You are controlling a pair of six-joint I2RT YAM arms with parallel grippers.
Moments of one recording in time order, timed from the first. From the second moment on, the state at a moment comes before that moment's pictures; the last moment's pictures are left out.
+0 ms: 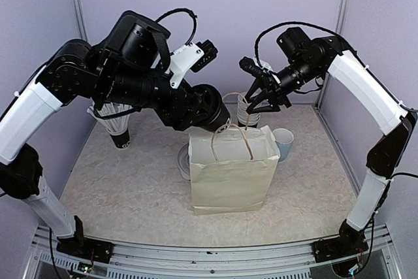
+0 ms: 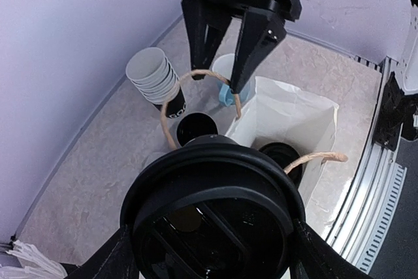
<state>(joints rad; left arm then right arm) -1.22 1.61 2.11 -1.10 -0.34 0.01 0.56 1.77 2.09 -1.29 -0.75 -0.85</state>
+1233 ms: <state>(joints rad) -1.22 1.77 1.96 -1.13 0.01 0.12 0.59 1.72 2.02 -1.31 -0.90 -0.85</state>
